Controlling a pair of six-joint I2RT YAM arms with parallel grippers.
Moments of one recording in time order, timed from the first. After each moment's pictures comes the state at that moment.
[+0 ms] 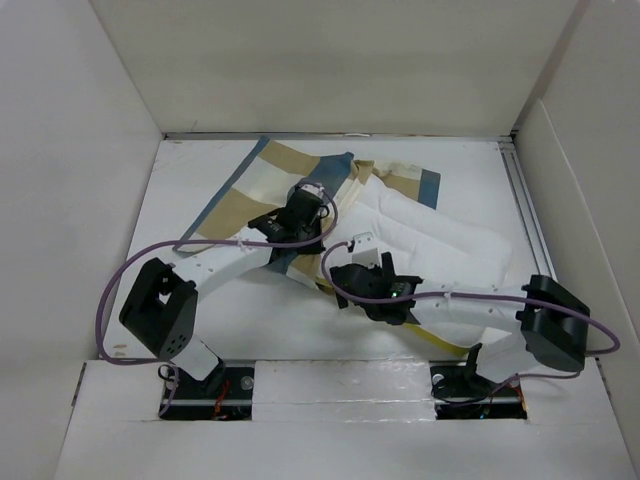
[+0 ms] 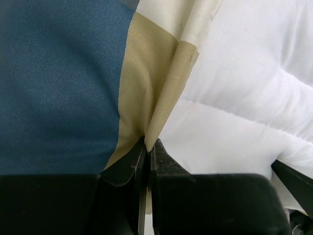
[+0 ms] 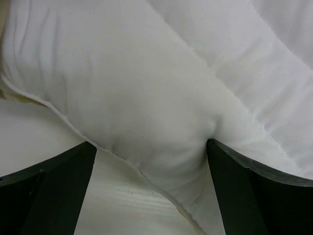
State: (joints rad) left arm -0.70 1.54 1.07 -0.39 -0.08 -0.58; right arm 1.13 1.44 0.85 -0.36 0.68 0.64
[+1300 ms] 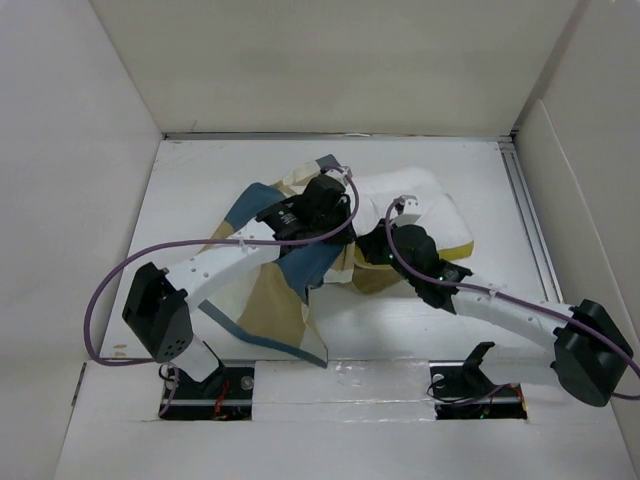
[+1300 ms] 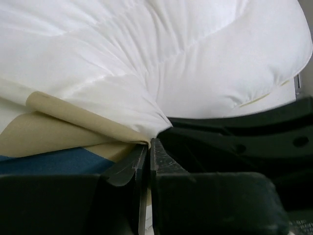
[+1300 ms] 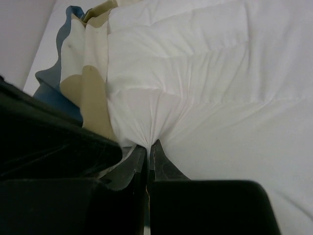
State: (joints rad) left arm -0.84 1.54 1.34 -0.49 -0.01 -0.63; right arm 0.77 1.21 0.69 0.20 0.24 0.64
